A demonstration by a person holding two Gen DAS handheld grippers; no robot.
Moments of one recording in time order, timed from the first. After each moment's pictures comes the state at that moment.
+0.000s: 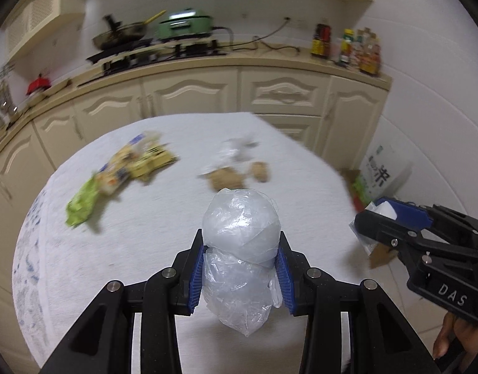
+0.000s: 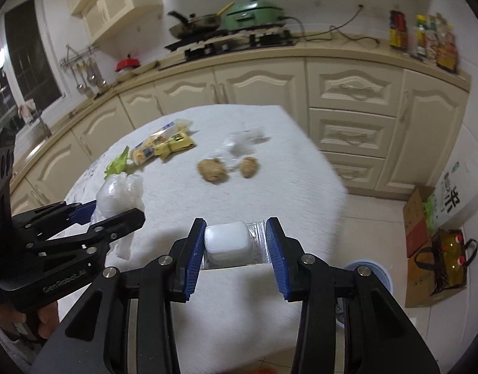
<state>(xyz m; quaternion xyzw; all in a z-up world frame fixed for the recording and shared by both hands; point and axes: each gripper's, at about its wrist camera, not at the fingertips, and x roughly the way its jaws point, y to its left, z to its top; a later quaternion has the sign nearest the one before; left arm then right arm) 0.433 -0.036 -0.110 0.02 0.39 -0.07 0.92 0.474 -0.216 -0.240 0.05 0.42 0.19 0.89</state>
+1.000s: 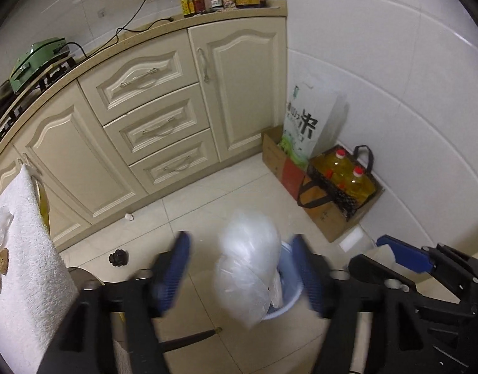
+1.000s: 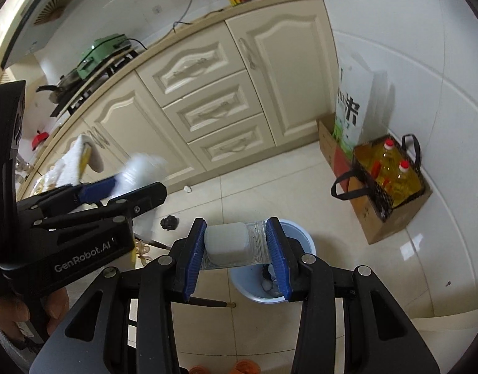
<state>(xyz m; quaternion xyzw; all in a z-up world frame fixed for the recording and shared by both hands) 0.606 -0.388 -0.231 0.16 0.43 -0.20 0.86 0.456 -0.512 -0.347 0.20 0.44 0.00 0.87</state>
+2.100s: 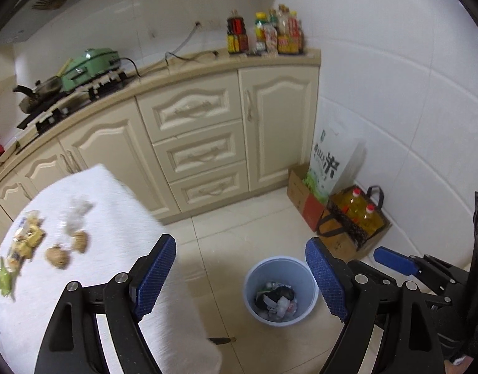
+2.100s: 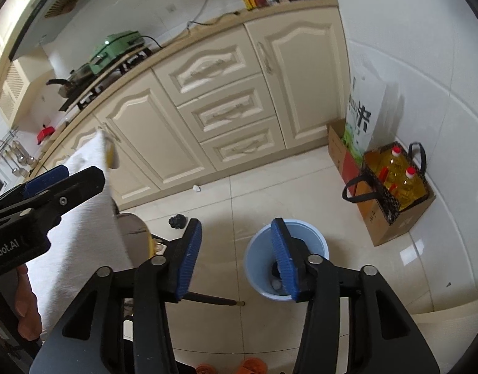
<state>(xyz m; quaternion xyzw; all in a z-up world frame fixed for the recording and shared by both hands) 0.493 -0.280 -0.148 0.11 0.36 -0.16 0.91 0.449 -0.462 -0.306 0.18 0.43 0.01 0.88</state>
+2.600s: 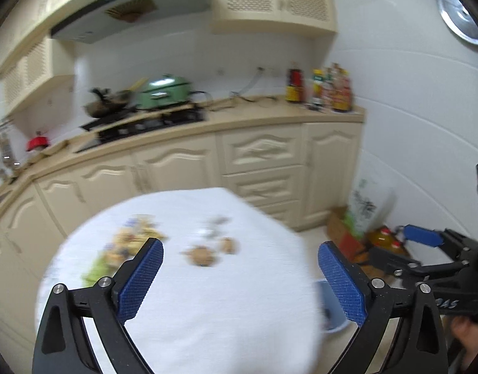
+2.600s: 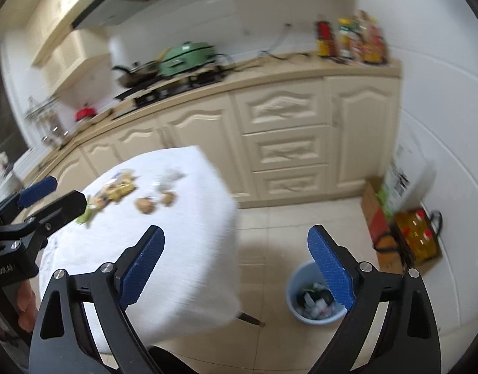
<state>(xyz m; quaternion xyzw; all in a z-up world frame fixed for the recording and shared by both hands) 0.385 -0.045 -0.073 0.07 0.27 -0.07 0.96 0.450 -0.307 -0.191 0.09 0.37 0.09 0.92</state>
